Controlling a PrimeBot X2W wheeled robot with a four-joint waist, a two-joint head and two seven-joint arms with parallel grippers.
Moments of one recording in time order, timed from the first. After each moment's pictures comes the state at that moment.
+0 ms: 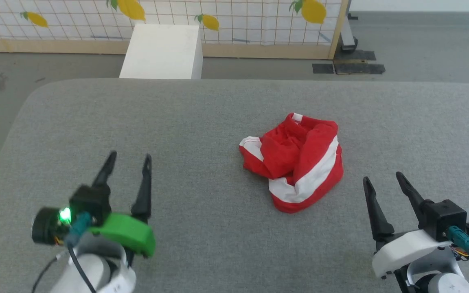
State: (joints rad) left arm -0.19 0.44 -0.44 0.00 -0.43 0.24 -0.16; right arm 0.01 -0.05 -0.02 0.00 0.04 0.13 -0.03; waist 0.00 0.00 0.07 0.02
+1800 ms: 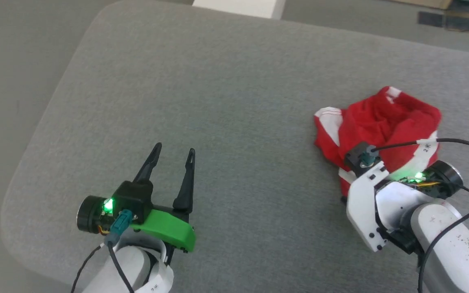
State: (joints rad) left arm -0.25 0.33 -0.54 0.03 -0.41 0.23 -0.22; right arm -0.37 -0.36 0.42 0.09 0.20 0.13 0.90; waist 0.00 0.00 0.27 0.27
